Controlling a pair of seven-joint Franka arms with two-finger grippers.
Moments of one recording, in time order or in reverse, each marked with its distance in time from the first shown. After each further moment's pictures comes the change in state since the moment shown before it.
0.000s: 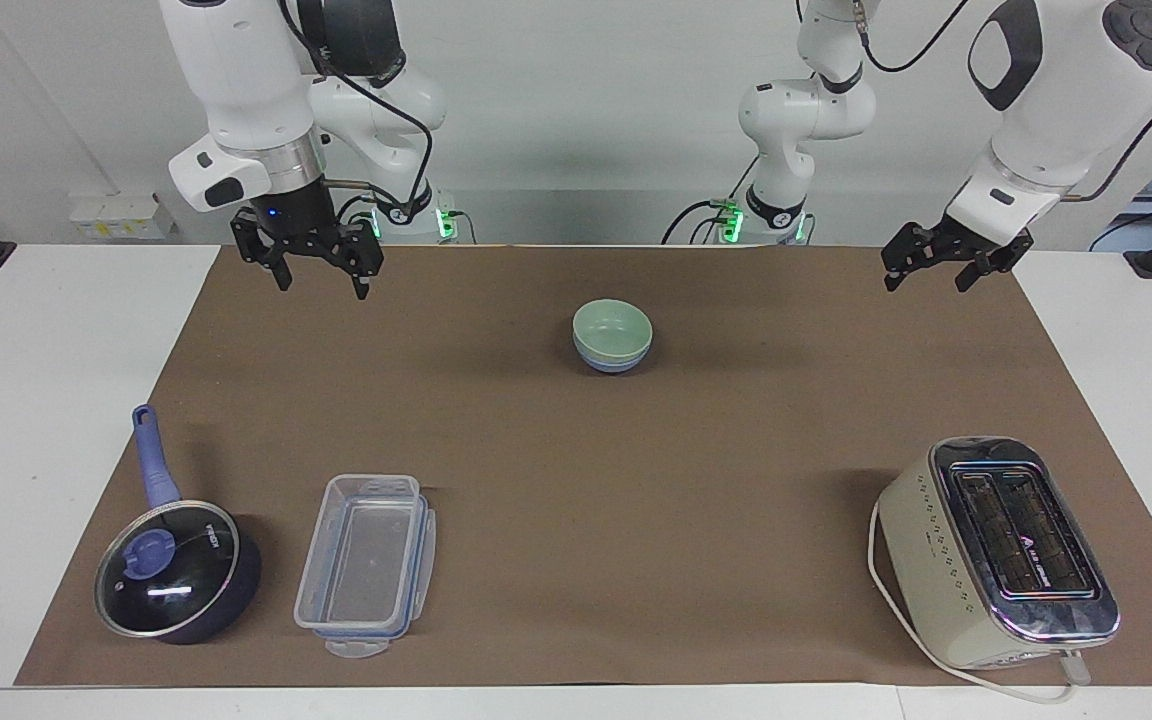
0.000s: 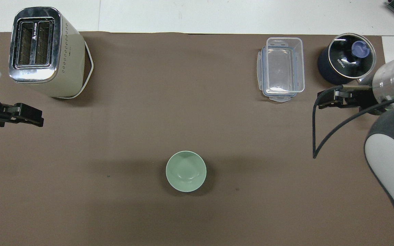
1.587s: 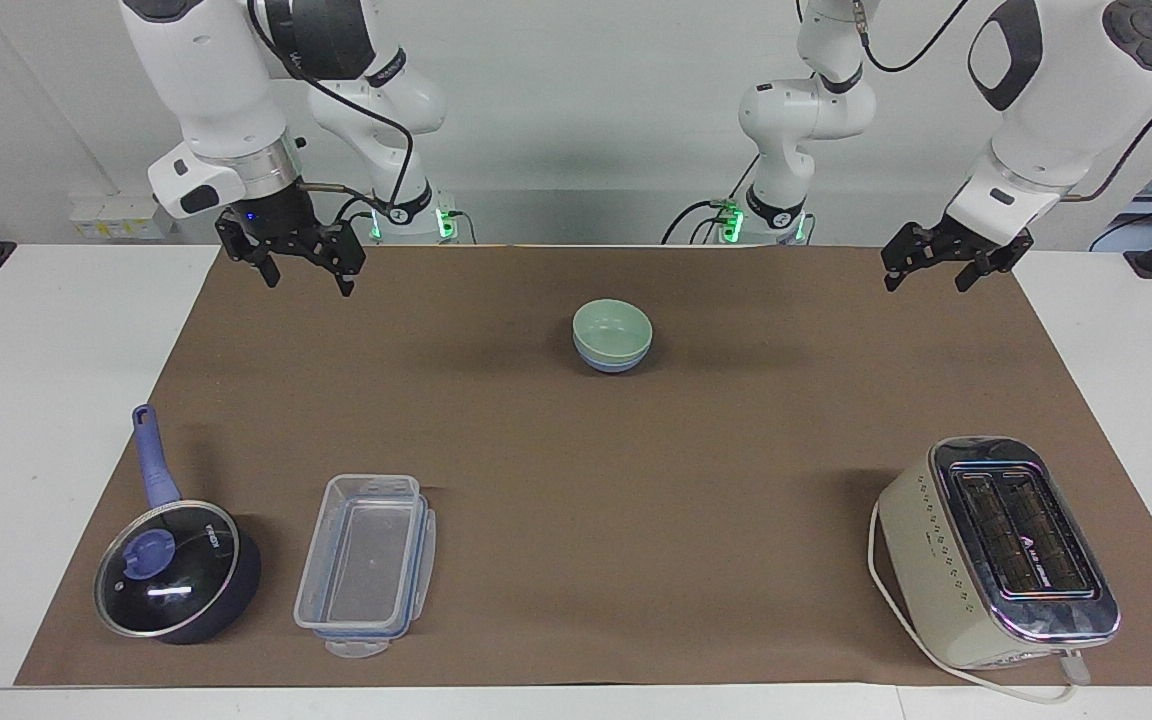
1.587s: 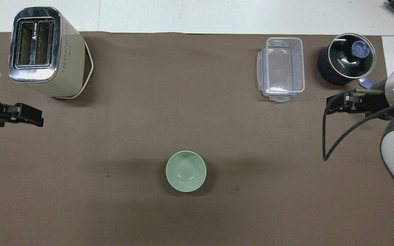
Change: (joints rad) left arm 0.000 0.000 0.000 0.000 0.000 0.000 0.000; right arm -0.047 -0.021 0.000 -0.041 0.040 0.001 -0.027
